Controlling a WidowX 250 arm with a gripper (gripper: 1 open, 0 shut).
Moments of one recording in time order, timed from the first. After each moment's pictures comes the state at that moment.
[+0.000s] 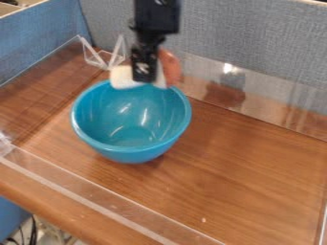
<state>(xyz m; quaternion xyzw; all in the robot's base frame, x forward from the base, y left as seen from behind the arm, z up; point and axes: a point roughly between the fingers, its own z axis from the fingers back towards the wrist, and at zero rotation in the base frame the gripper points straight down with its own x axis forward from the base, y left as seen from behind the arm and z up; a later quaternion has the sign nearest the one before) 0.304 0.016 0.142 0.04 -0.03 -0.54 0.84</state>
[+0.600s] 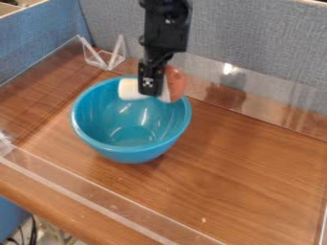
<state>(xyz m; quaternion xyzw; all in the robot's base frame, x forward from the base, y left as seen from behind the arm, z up) 0.309 0.017 0.118 0.03 -0.01 -0.57 0.82</state>
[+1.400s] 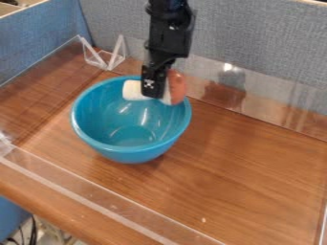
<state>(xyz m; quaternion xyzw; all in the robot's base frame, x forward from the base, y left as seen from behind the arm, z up) 0.322 0.020 0.109 0.03 0.00 -0.60 0.80</state>
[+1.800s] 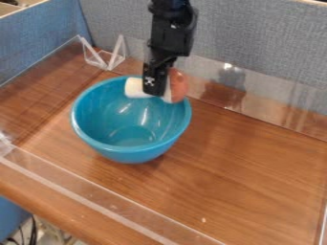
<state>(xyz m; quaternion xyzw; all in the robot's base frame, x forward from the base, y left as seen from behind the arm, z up) 0.327 0.021 0.110 0.03 0.01 -0.61 0.79</state>
